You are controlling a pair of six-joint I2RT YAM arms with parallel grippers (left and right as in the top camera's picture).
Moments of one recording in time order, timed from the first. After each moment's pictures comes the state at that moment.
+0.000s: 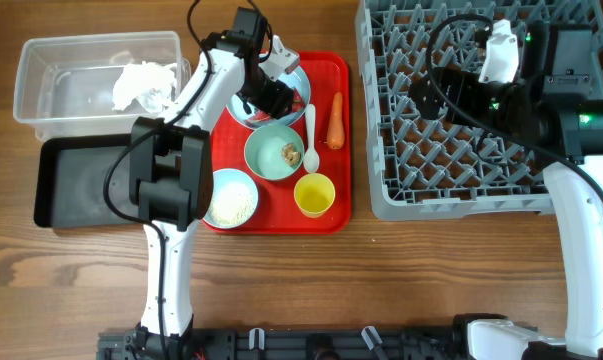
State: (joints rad) left arm -0.27 2.39 1.97 -0.90 0.26 0.34; right arm 0.02 1.41 1.50 -0.99 -0.41 0.20
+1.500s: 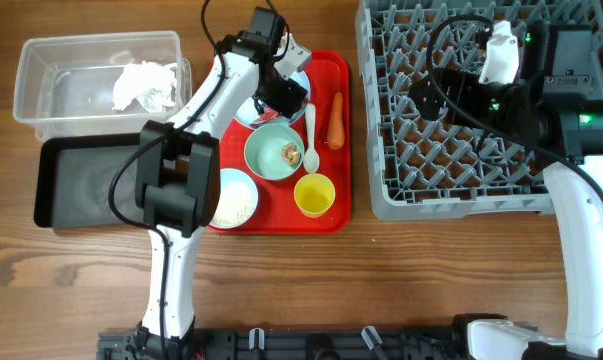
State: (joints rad) left arm -0.33 2.36 1.95 -0.84 0.15 0.30; right arm 0.02 1.41 1.50 -1.00 -0.40 0.21
